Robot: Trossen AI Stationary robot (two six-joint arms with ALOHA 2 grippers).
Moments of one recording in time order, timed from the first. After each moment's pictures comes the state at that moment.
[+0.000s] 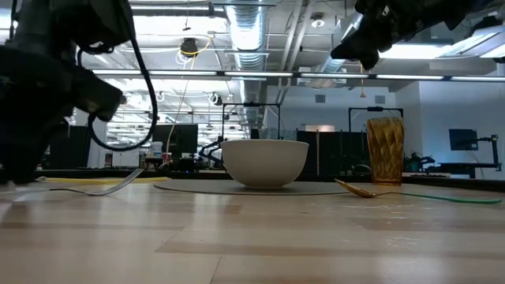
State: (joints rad) left arm -0.36 1.40 0.65 -0.65 0.13 -0.85; right arm -0.30 0.92 0.71 -0.18 -0.13 -0.06
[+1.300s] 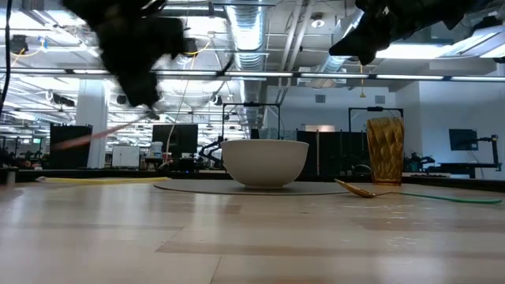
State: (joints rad) left arm -0.21 1.37 0.82 -0.41 0.05 -0.41; right arm -0.30 0.92 0.71 -0.15 -0.13 -0.13
